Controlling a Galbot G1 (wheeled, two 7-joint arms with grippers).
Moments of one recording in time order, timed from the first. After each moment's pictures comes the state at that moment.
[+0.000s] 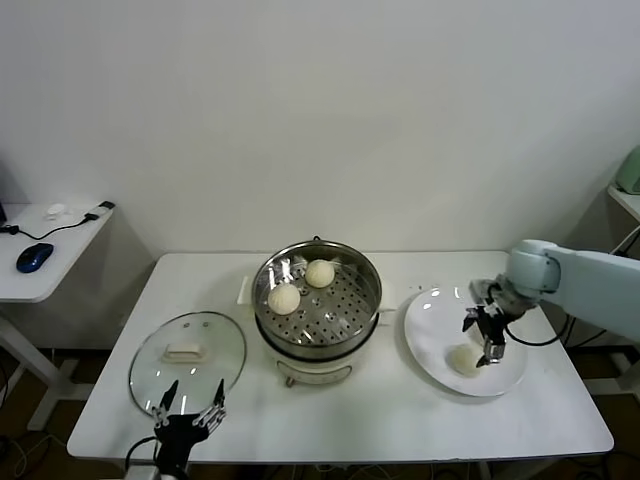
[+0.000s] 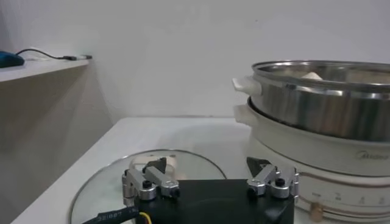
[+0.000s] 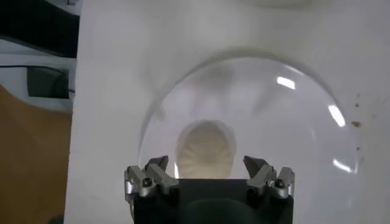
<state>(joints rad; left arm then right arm) 1.78 -1.44 -0.57 -2.07 -0.15 0.07 -0.05 0.41 0.62 -1.50 1.33 0.33 -0.26 -0.94</state>
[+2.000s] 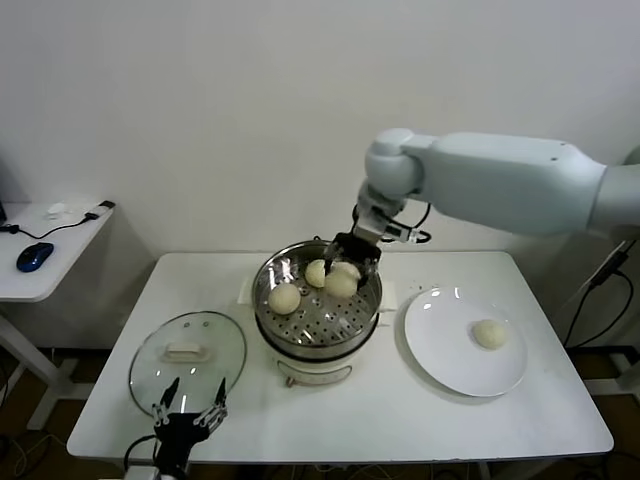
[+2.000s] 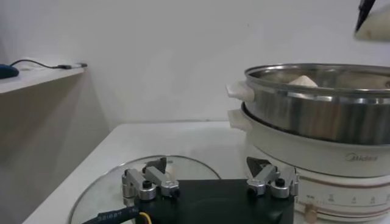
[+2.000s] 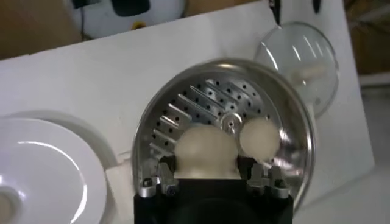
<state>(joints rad) 1.80 -1.43 -0.57 -2.11 -0.13 0.08 -0.05 0.76 1.18 -1.48 1.35 0.19 0.47 -1.07</state>
